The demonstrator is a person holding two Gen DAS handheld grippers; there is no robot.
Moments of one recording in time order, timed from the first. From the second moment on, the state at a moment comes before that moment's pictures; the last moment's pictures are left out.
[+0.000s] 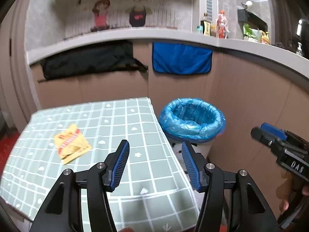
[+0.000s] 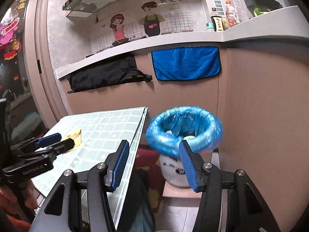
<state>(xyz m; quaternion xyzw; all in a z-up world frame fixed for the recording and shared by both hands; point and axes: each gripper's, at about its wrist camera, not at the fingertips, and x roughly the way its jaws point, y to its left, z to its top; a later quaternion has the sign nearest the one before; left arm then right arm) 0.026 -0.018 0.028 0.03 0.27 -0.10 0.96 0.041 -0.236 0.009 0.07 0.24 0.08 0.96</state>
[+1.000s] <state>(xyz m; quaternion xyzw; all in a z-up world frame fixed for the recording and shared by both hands) -0.059 0.017 0.038 0.01 0.23 -0.01 0.97 -0.030 -0.203 0.002 0.04 0.23 0.10 0.97</state>
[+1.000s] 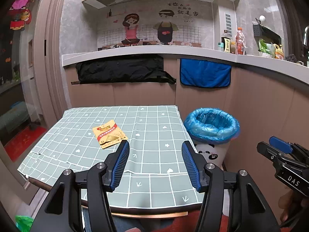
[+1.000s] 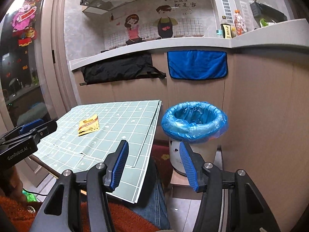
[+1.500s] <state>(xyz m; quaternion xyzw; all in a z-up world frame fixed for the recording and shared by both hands) -0.059 0.015 0.037 0.01 0.23 -0.01 0.97 -0.031 -0.202 0.003 0.03 0.23 0.10 0.97</state>
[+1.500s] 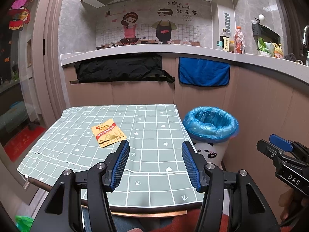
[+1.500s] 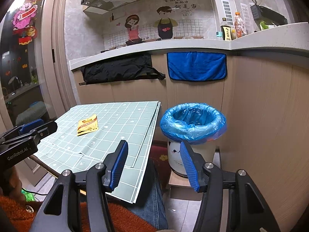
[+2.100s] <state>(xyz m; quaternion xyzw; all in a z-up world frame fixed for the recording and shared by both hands) -0.060 0.014 0.035 0.01 0.23 -0.02 0.97 -0.035 -0.204 0.016 0.03 0.21 0.09 0.97</state>
